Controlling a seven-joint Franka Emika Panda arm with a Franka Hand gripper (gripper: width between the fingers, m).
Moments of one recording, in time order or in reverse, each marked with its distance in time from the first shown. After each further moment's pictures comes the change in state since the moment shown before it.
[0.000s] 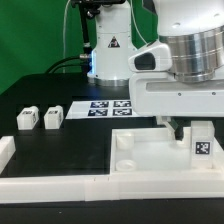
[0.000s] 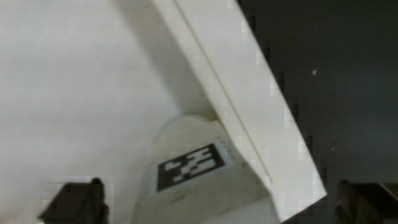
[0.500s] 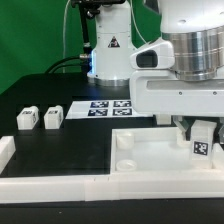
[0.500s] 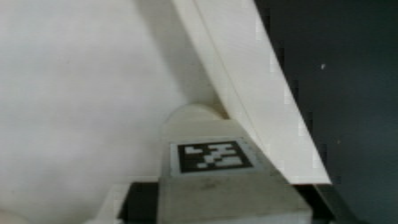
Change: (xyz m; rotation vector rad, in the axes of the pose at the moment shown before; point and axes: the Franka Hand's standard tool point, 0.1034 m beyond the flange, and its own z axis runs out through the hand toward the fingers) arm 0.001 0.002 0.001 0.002 0.004 0.250
